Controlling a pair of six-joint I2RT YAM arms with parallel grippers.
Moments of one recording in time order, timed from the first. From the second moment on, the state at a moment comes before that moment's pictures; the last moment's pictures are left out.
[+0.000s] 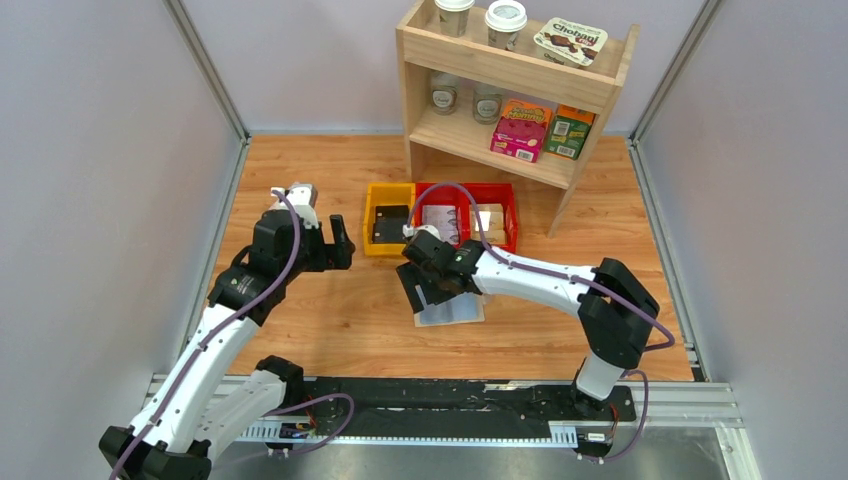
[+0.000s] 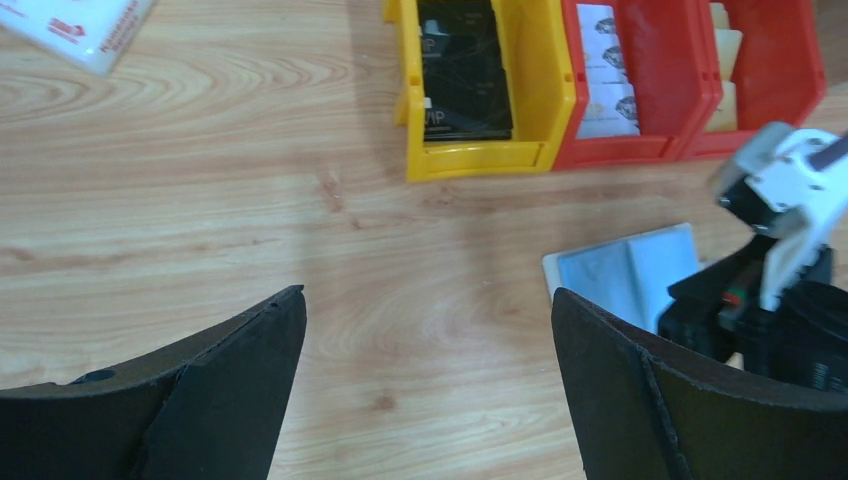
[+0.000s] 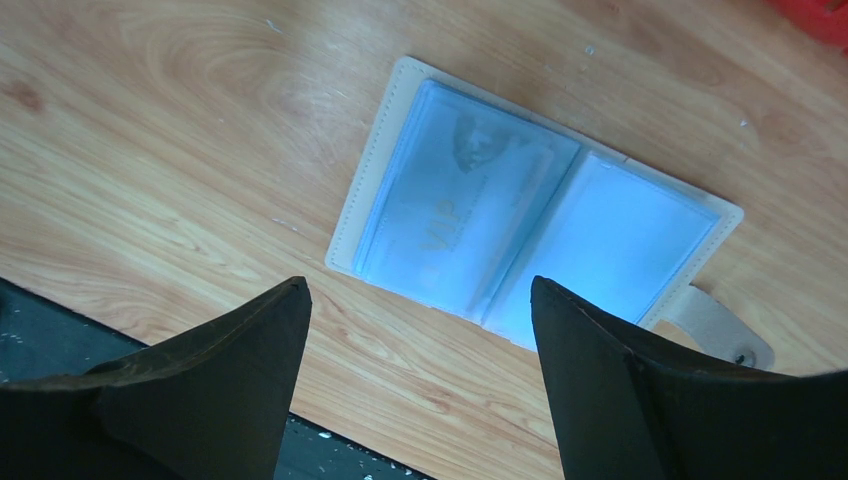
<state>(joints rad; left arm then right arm) -0.37 0.82 0.88 -0.63 -0.08 -0.32 1.00 1.69 1.23 -0.63 0.14 0.51</state>
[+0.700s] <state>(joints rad) -0.49 0.90 0.81 -0.59 0.07 -0.48 0.97 1.83 1.20 -0.62 0.09 0.54</state>
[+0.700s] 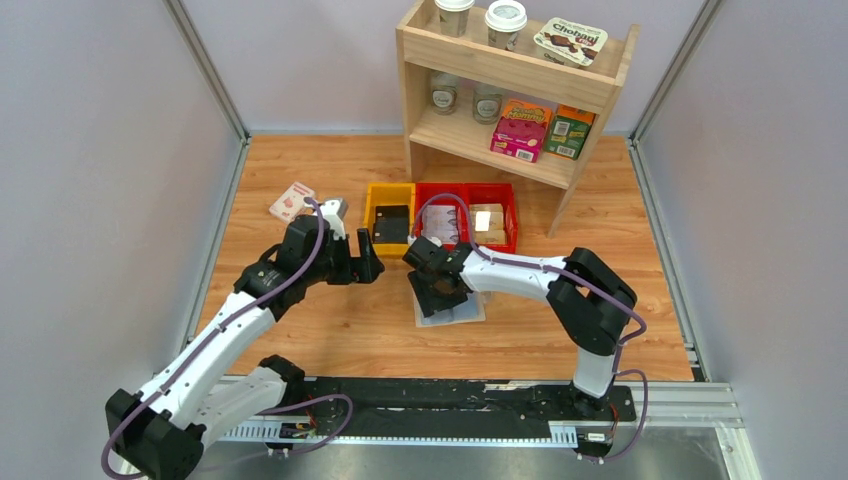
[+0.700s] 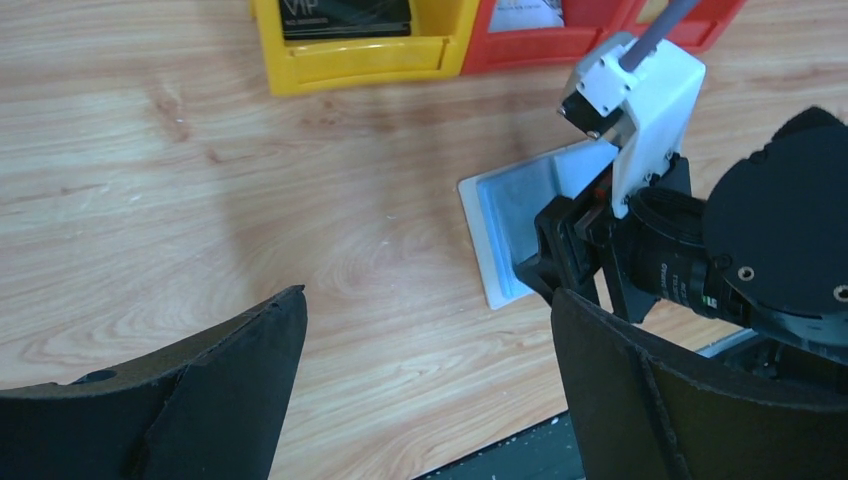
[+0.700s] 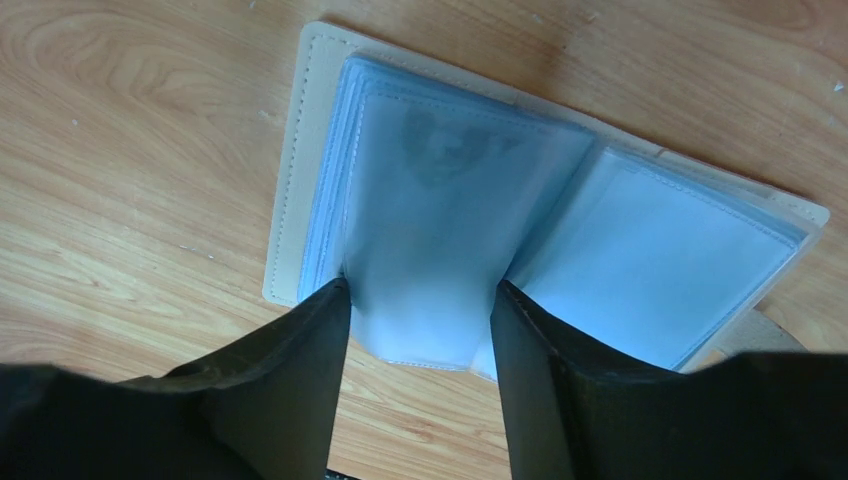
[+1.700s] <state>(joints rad) -0.73 1.47 0.82 -0.31 0.18 -0.62 0.75 1.69 0.93 -0.31 -0.26 0.58</state>
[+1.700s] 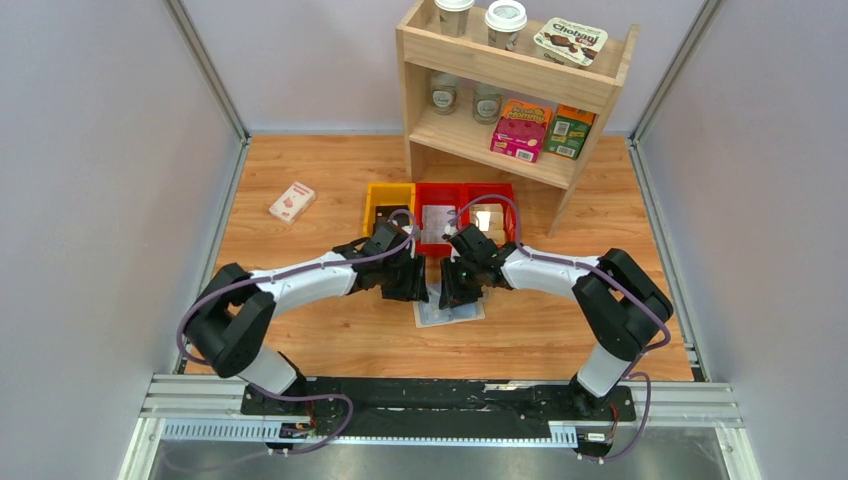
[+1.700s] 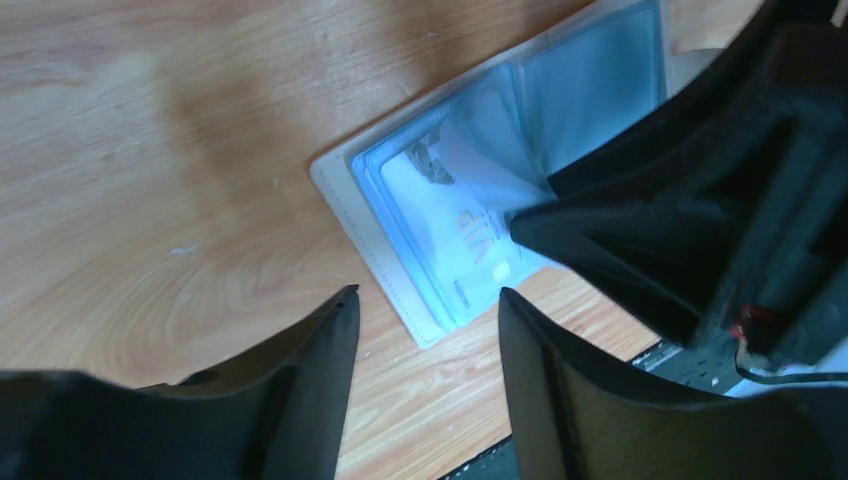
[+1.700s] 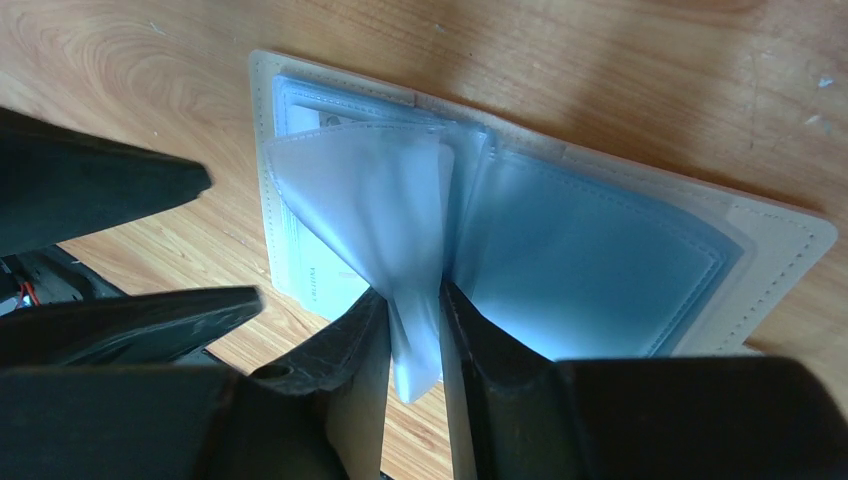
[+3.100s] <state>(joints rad) -0.77 1.69 0.95 -0.35 0.17 -0.56 0.68 1.16 0.73 -0.26 -0.08 0.70</state>
